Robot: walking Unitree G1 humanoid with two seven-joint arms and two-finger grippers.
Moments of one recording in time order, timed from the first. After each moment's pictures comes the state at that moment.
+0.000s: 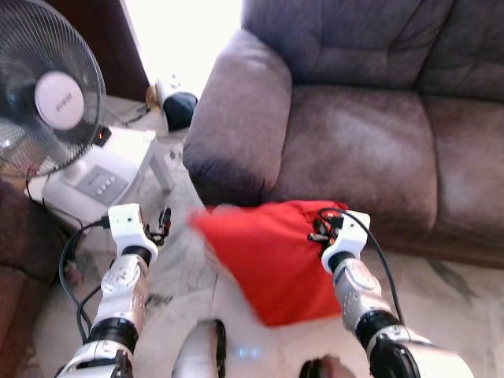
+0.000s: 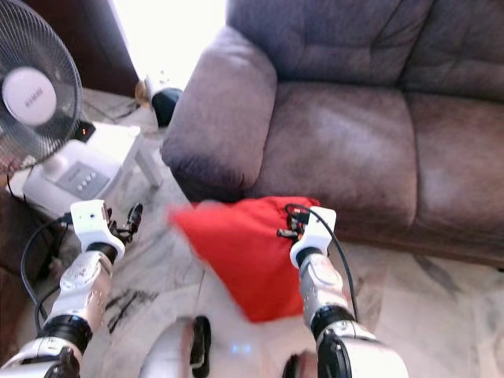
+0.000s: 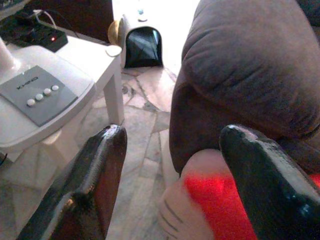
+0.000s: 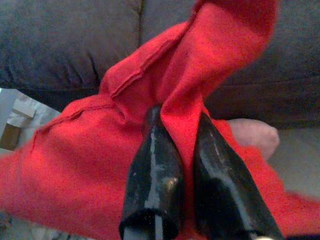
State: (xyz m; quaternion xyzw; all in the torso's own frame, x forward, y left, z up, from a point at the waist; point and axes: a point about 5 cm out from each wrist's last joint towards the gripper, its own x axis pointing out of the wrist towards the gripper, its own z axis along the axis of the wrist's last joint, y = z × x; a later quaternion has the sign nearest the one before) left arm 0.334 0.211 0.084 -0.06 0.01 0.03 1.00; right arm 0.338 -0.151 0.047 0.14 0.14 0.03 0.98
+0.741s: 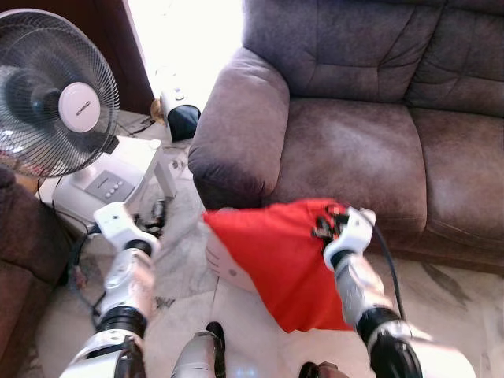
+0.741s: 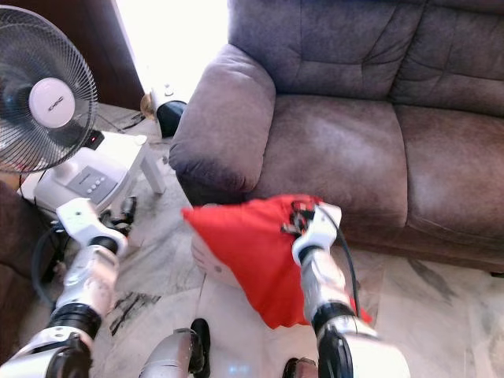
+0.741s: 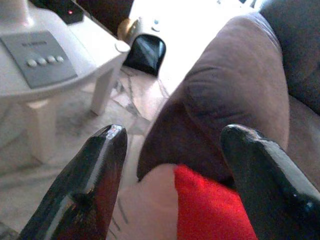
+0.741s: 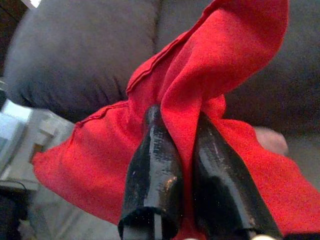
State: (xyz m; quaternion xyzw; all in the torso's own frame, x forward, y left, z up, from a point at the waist) left arm 0.343 0.207 0.087 -0.24 0.00 0.07 0.97; right arm 0.349 -0.152 0.061 0.18 0.12 0.03 0.98
